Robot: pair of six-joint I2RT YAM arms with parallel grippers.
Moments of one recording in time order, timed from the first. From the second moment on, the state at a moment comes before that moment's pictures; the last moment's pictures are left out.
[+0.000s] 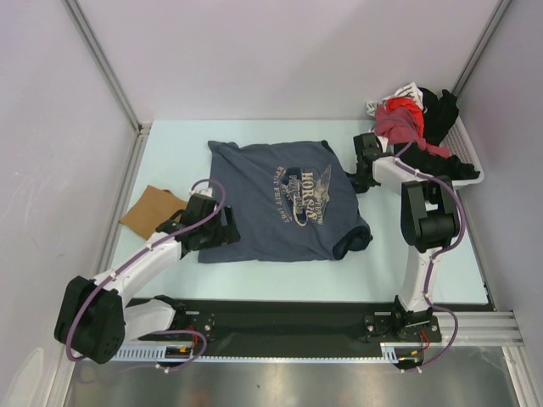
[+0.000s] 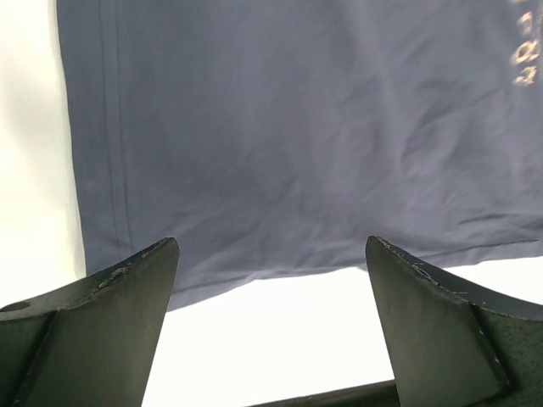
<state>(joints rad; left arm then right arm) -0.41 1.16 0.65 -0.44 -0.04 -0.58 0.19 2.00 1.40 -0.40 0.36 0.36</state>
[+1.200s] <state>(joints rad) -0.31 0.96 0.51 -0.49 -0.10 -0.74 0.15 1.49 1.15 -0.37 0.36 0.37</state>
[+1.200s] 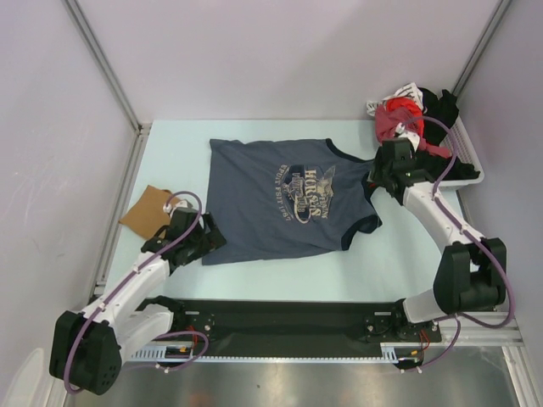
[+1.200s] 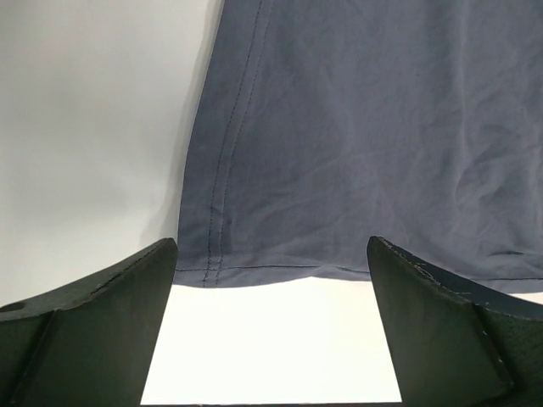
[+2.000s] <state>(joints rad) -0.28 0.91 0.38 -0.42 -0.02 -0.80 0.32 1.09 0.55 -0.30 -0.23 0.42</state>
